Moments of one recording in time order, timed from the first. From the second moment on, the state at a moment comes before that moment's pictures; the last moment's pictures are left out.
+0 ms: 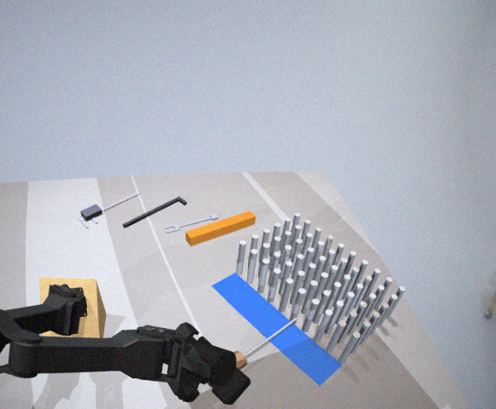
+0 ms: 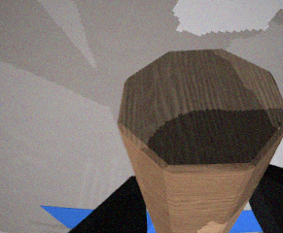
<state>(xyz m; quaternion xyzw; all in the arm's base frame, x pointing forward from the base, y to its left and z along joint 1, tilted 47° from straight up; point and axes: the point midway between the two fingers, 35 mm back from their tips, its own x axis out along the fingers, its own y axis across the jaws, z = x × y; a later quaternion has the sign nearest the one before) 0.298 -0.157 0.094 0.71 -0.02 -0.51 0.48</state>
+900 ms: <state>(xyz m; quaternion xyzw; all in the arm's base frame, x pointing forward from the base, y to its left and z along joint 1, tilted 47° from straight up) 0.311 -0.154 0.087 0.71 -0.02 -0.51 0.48</state>
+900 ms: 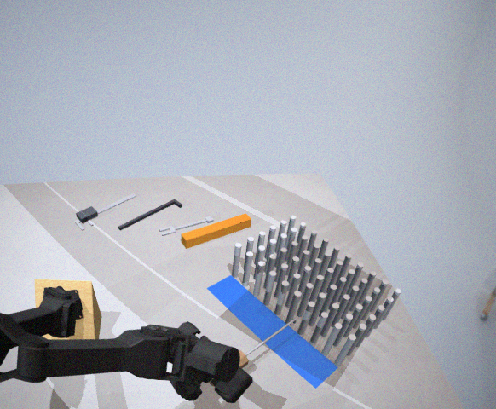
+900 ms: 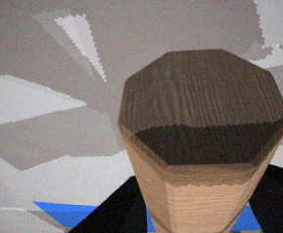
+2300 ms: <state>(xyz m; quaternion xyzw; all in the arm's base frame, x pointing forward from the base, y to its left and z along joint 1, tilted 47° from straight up) 0.334 -0.148 0.077 0.71 -0.02 -0.51 0.48</state>
